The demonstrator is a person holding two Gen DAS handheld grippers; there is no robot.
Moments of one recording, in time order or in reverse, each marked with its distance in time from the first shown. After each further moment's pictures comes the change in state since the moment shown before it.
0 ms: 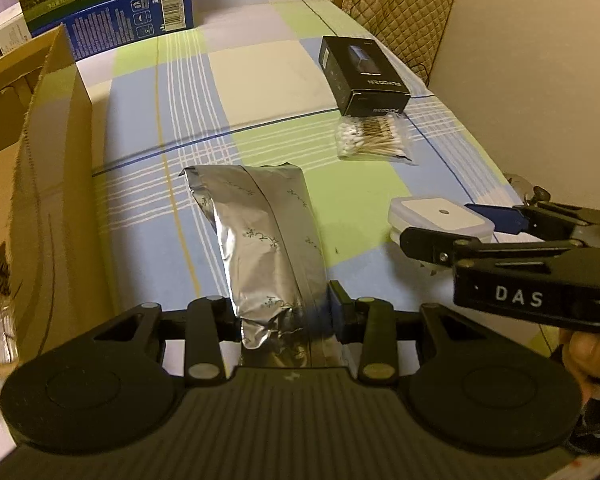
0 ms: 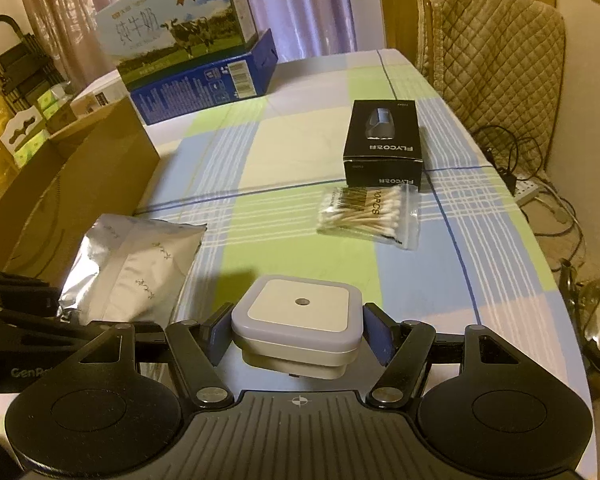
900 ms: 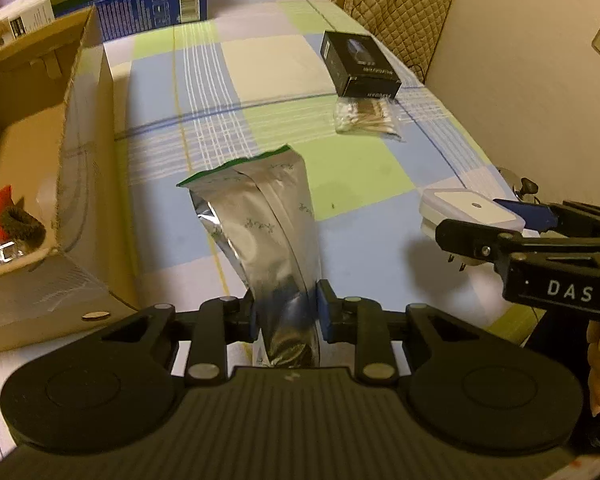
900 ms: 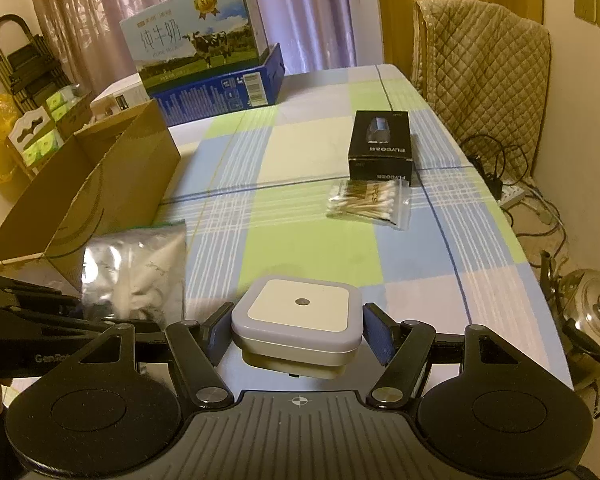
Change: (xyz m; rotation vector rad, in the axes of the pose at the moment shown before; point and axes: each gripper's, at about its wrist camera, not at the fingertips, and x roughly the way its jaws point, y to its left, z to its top) left arm -0.029 0.010 -0.044 -0.029 -0.004 -0.017; right arm -0.051 0.020 -0.029 -0.014 -0.030 -0.008
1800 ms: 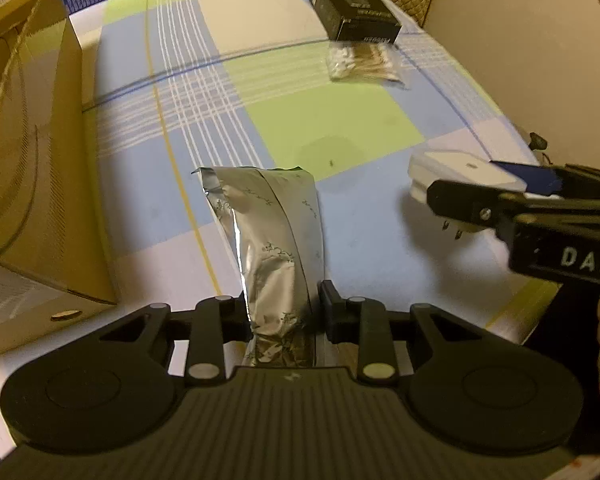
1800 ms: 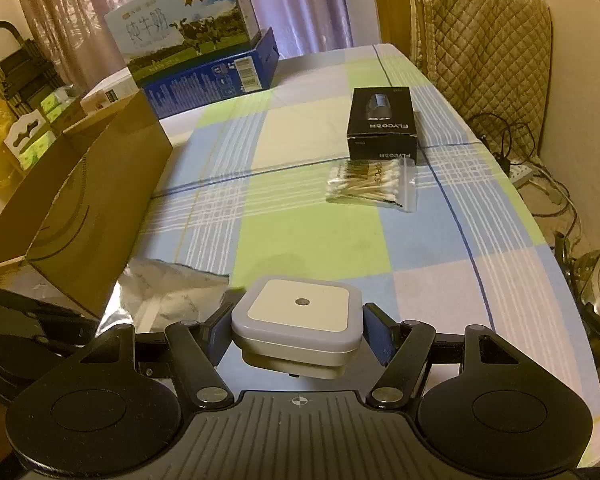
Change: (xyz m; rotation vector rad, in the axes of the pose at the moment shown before) left arm 0.033 -0.006 0.002 0.067 0.122 -0.007; right arm 0.024 -0.009 -0.002 0.039 0.031 0.018
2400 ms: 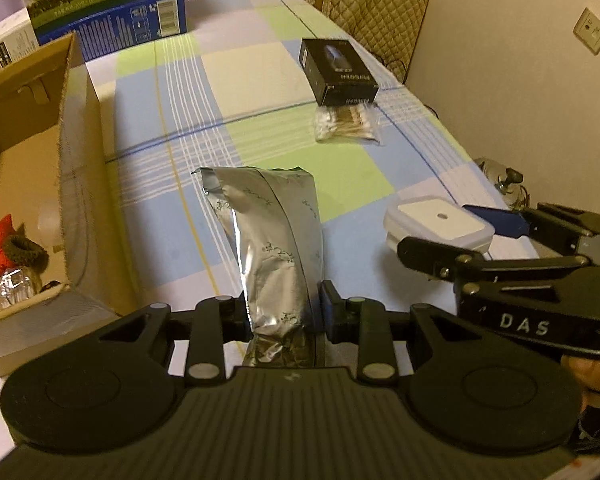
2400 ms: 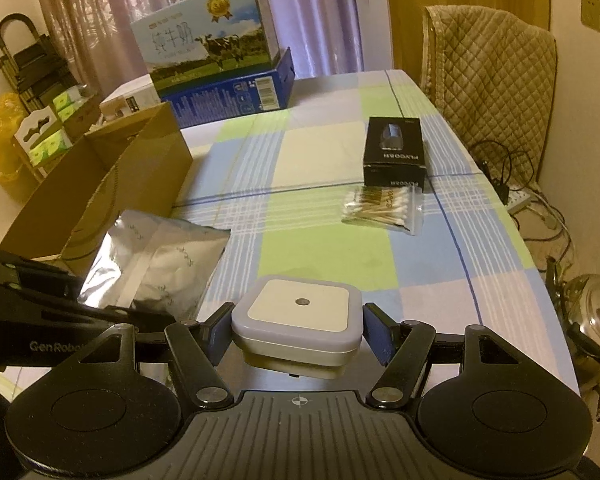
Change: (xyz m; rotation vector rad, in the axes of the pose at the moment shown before) left arm -0.061 -0.002 0.009 0.002 -0.116 -0.014; right arm -0.033 0.028 0.003 -0.057 -0.043 -0.006
